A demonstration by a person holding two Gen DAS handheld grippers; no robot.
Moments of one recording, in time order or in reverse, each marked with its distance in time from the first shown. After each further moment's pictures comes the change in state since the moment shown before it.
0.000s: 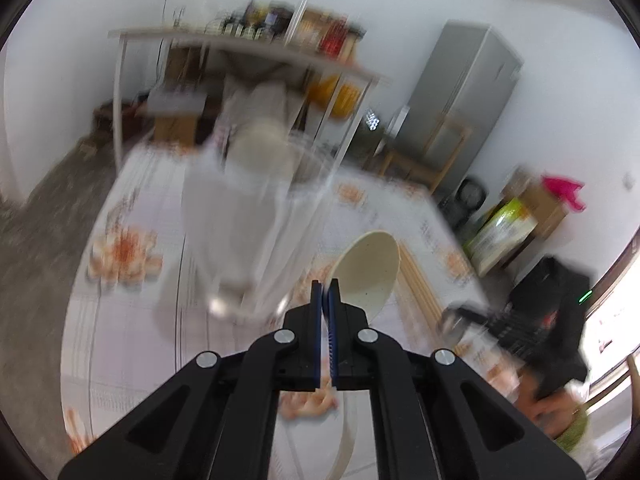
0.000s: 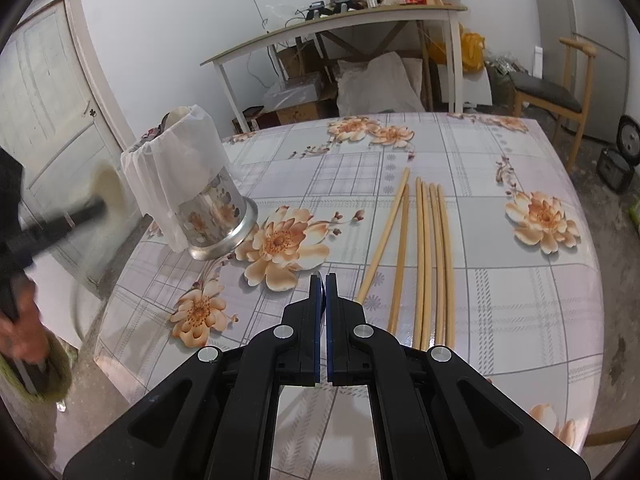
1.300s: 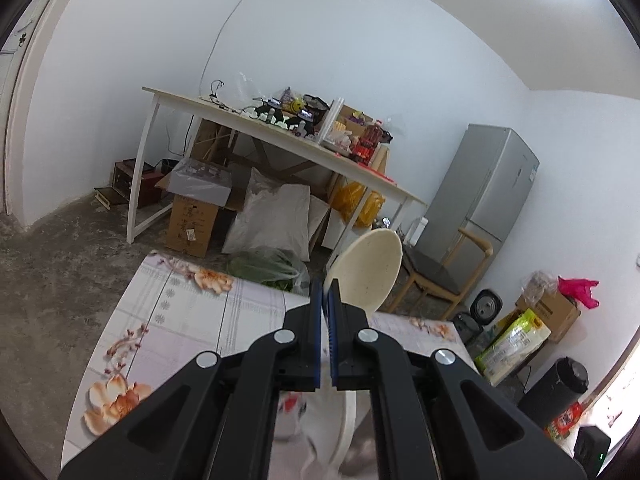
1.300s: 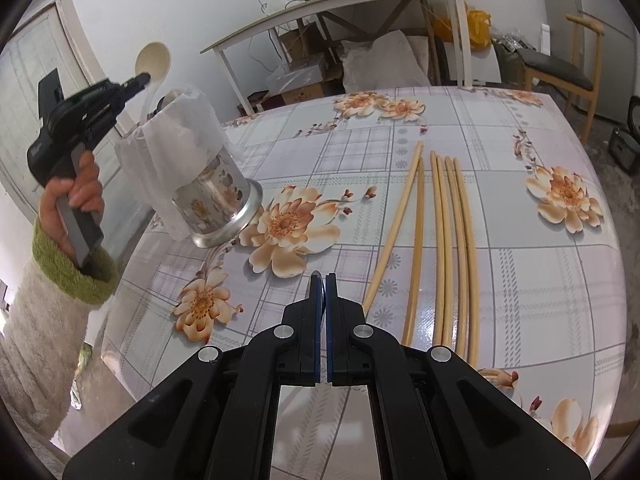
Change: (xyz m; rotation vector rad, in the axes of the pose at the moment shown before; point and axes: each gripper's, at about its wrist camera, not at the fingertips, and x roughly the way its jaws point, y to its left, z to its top) left arm 0.063 0.084 0.088 -0.111 -0.322 0.043; right arm 0.020 -0.001 -0.005 0.032 0.065 0.041
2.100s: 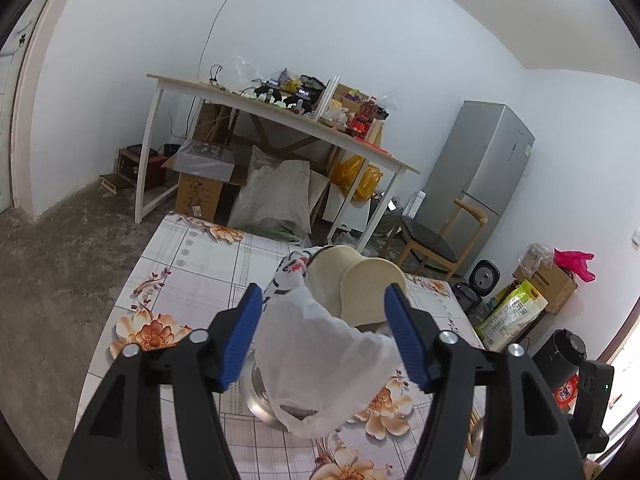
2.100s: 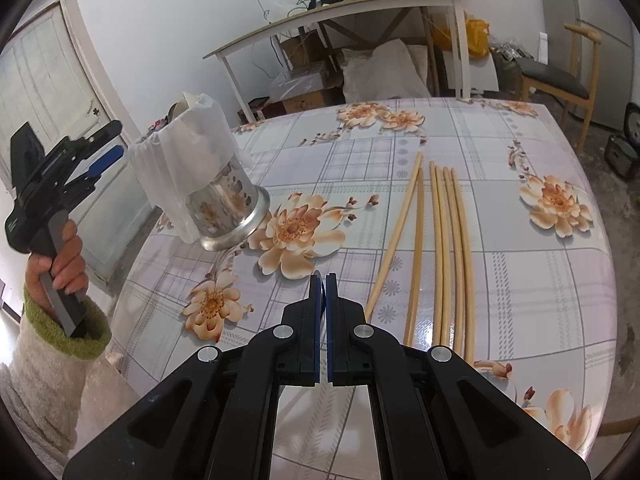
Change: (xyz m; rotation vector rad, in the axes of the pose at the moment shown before) left arm -0.067 -0.010 -0.046 0.033 0.066 0.005; right arm -0.015 0.008 0.001 -0.012 -0.029 -0.014
